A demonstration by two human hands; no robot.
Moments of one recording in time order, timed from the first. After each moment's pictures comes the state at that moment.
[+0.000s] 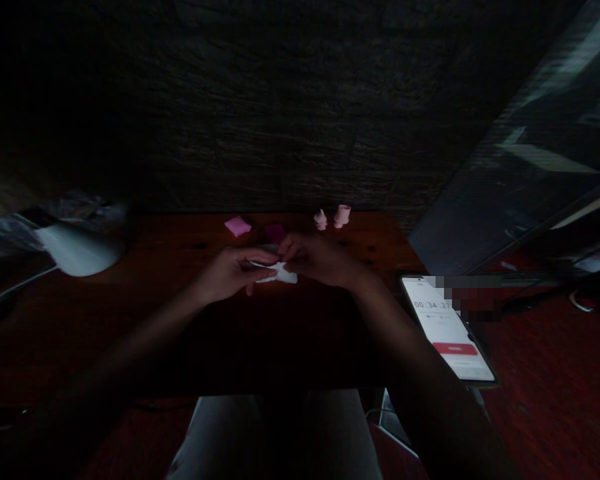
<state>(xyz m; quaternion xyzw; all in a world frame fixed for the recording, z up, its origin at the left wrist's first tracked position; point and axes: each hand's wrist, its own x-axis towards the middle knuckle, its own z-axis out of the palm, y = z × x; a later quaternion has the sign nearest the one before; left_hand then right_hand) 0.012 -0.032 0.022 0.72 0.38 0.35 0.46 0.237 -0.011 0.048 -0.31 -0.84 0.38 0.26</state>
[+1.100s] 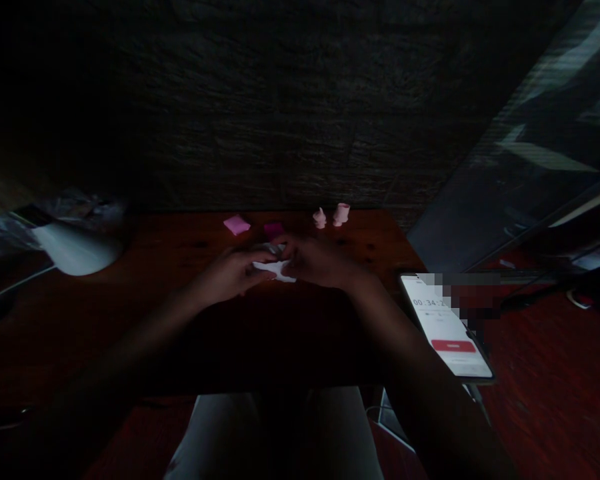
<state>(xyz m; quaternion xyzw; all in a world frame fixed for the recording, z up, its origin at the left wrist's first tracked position) 0.009 -0.030 0.025 0.87 0.36 0.27 0.19 0.234 -0.014 0.045 -0.32 -0.86 0.31 0.23</state>
